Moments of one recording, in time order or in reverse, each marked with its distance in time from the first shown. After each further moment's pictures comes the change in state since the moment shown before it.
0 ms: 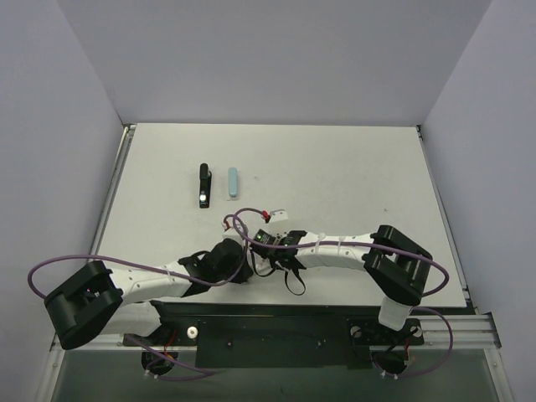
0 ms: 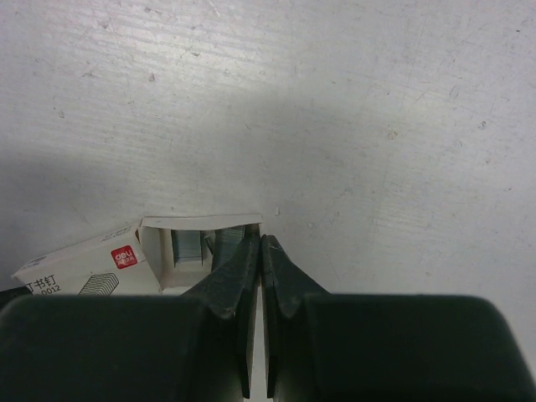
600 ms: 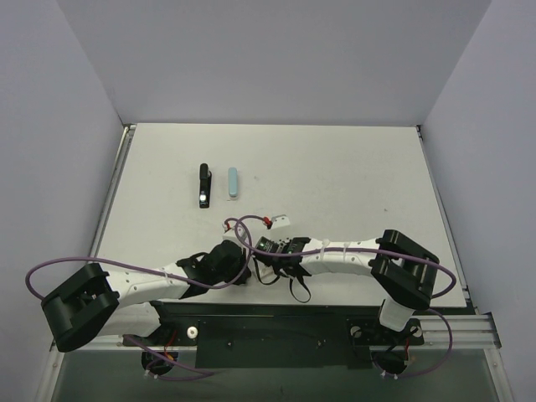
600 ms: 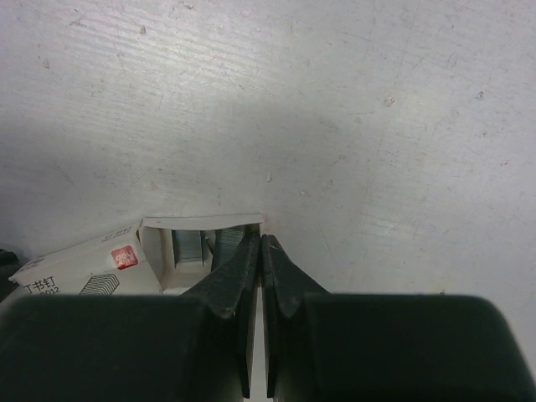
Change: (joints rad) left arm -0.011 -0.028 -0.014 -0.012 -0.013 0.046; right arm 0.039 -0.056 -0.073 0.014 0.016 0.001
